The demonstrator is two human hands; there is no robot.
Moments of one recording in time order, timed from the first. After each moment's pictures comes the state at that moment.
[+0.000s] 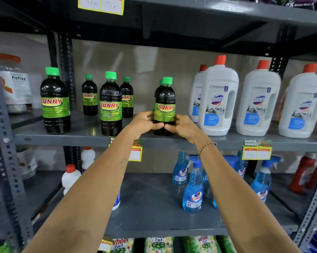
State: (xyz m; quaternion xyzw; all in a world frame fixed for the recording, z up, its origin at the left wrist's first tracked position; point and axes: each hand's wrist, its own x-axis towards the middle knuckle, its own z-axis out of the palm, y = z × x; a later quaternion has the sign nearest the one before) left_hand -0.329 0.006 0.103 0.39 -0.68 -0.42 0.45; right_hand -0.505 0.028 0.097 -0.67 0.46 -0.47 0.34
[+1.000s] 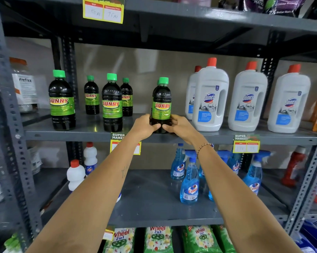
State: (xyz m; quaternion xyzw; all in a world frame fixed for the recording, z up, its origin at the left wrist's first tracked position) left_hand -0.334 0.047 0.092 0.49 -0.75 -0.19 0.40; right_hand -0.498 0.076 0.094 -0.69 0.46 -0.47 0.31
